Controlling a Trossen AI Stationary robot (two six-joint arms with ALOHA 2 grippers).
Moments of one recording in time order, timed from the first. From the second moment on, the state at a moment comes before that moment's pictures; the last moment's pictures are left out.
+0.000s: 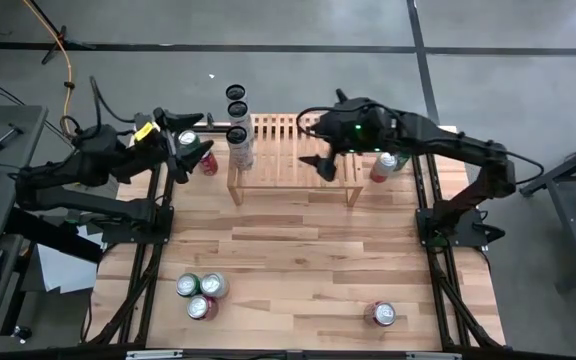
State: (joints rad) left arm 0.04 0.71 1.03 -0.17 -0.39 -0.10; right arm -0.19 1.50 1.72 -0.78 0.09 -0.03
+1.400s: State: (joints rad) left arm 0.60 1.00 1.29 -1.23 -0.24 -0.55; right arm -0.19 1.37 1.72 -1.08 0.23 0.13
